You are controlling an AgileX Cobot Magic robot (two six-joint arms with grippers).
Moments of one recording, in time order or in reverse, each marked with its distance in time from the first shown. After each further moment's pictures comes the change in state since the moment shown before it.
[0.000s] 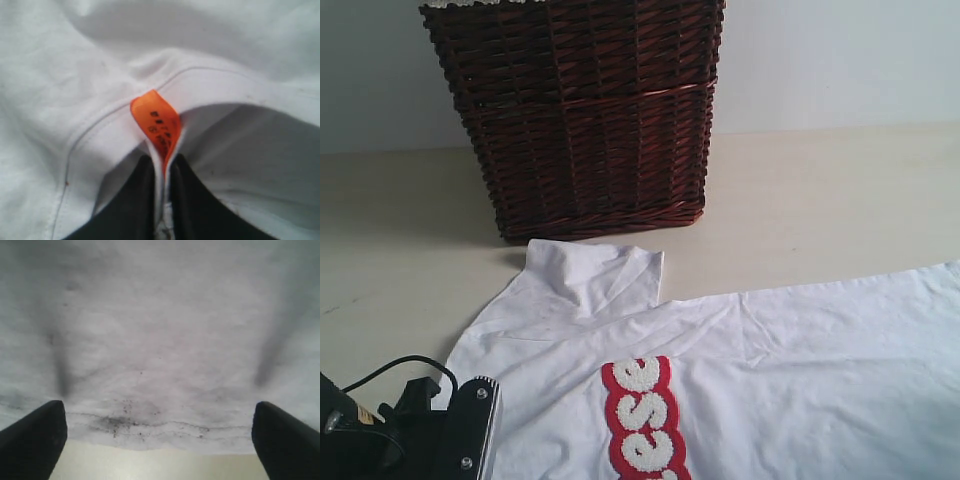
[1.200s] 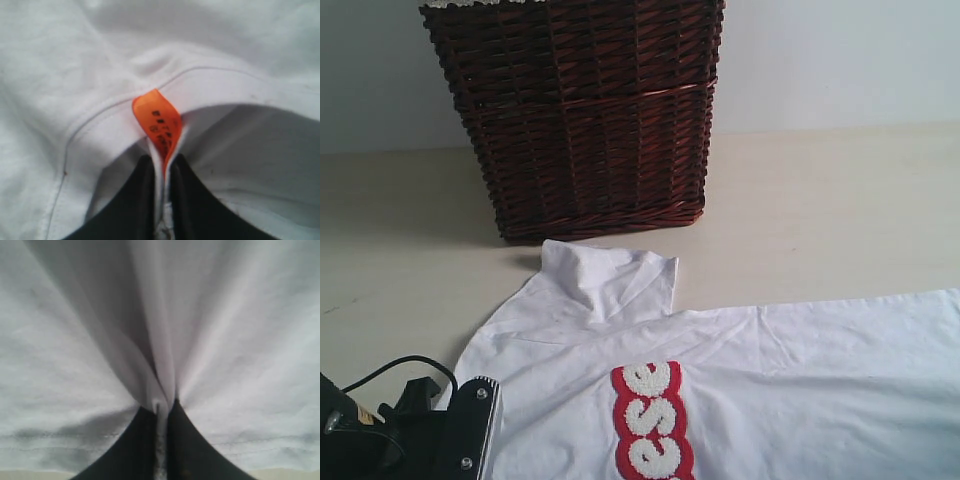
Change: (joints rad) left arm 0.000 0.000 0.001 0.000 -0.002 0.000; right arm 0.000 0.083 -0.016 -0.002 -0.005 0.237
